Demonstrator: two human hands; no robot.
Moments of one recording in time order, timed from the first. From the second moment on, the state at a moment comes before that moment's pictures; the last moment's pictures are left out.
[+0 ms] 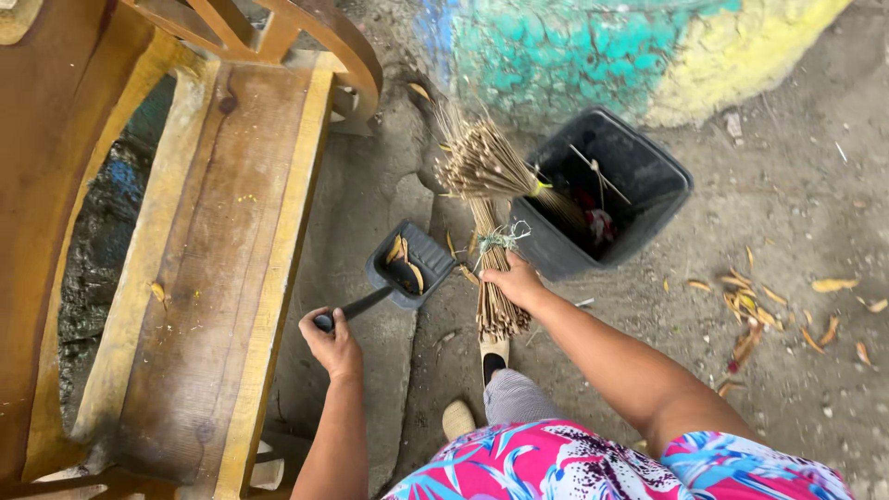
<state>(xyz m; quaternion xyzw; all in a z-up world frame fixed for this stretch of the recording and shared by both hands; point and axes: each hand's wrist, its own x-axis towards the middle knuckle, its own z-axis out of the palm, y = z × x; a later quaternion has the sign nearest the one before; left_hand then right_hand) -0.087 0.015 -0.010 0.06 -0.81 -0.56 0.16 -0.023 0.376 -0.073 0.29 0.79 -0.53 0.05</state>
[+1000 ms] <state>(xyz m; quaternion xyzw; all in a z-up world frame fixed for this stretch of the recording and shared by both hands) -0.073 -0.063 -0.044 0.02 -0.84 -0.53 0.07 0.253 0.343 -0.026 0.31 0.80 -0.07 0.51</state>
